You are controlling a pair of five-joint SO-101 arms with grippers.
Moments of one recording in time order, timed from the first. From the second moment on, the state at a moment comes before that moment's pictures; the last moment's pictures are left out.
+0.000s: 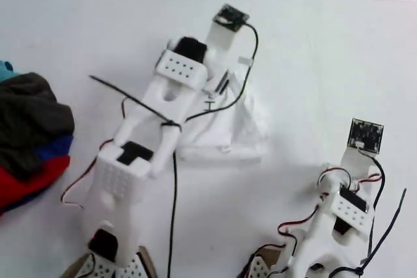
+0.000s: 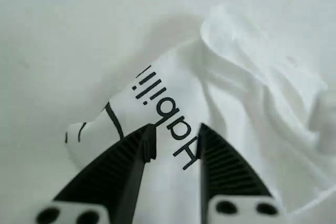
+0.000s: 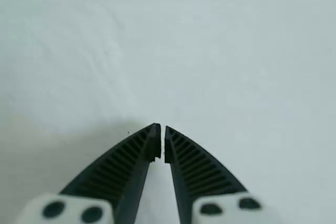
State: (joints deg) left arm 18.6 37.2 -37.1 79.3 -4.0; right arm 32.3 -43.1 81.1 24.4 20.2
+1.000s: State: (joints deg) left arm 35.2 39.9 -37.0 84.0 -4.0; right arm 32.4 -43.1 81.1 24.4 20.2
